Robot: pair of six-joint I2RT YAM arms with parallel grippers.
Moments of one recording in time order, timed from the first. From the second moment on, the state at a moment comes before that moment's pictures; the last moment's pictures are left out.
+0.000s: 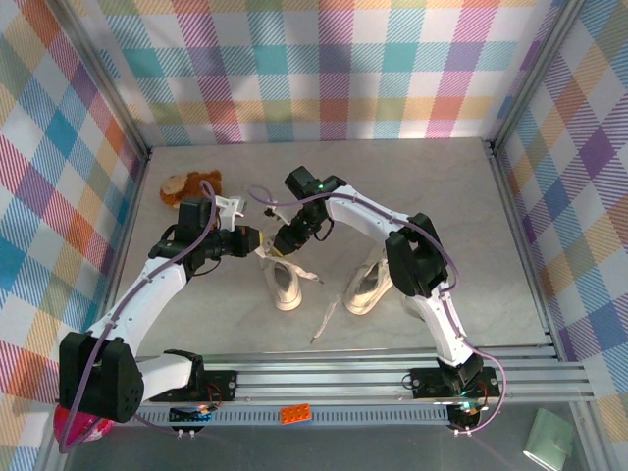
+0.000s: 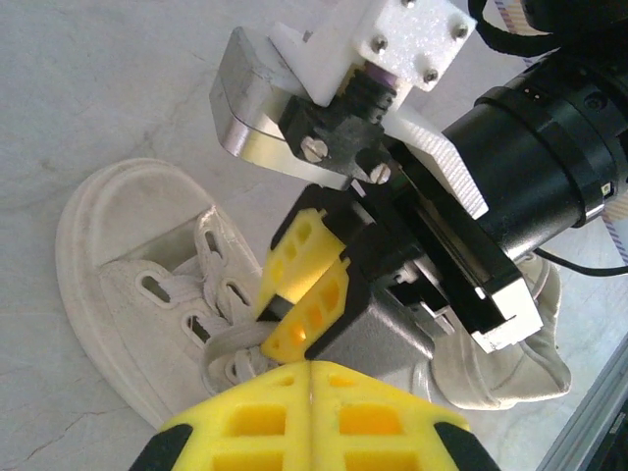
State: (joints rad) left arm -0.20 1.18 0.83 -0.38 0.54 -0.23; right arm 0.74 2.27 1.98 -0.94 -0.63 -0.20
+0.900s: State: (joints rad) left arm -0.19 1.23 0.83 -0.45 0.40 -0.24; right arm 0.71 2.04 1.56 -0.48 -0.59 -0.09
